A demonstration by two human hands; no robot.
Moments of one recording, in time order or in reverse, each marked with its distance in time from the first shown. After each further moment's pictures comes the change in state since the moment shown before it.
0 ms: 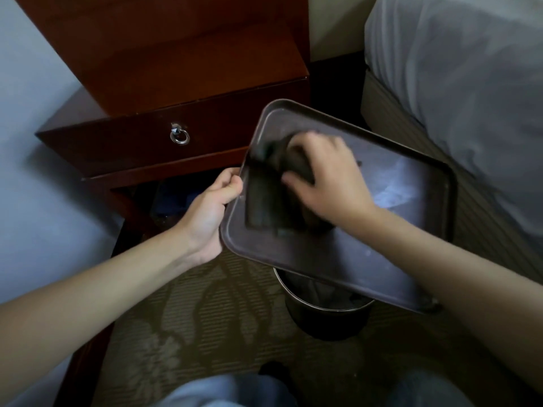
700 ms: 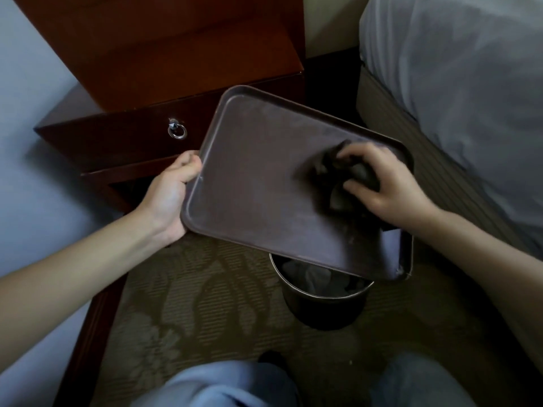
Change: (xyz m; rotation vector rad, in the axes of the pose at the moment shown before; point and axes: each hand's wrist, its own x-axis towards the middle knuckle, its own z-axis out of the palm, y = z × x) left_hand -0.006 0.025 -0.025 0.086 0.180 0.103; right_hand -0.047 0.052 -0.046 0.153 -0.094 -0.025
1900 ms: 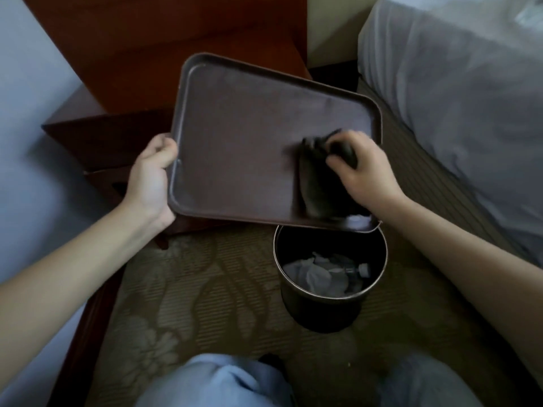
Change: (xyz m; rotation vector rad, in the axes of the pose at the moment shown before) left_hand 0.002 0.019 -0.030 -0.042 0.142 0.182; right_hand 0.037 -0.028 0.021 0.025 0.164 0.181
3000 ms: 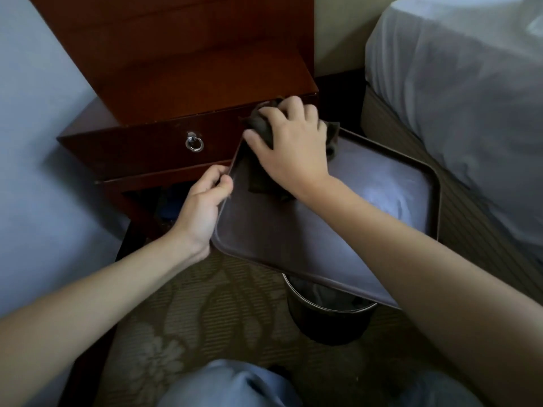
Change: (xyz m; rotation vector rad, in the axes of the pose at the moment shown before) left_hand -0.025 -0.019 0.030 0.147 -0.158 -0.045; right_hand 0.055 -0.088 0.057 -0.339 0.038 0.016
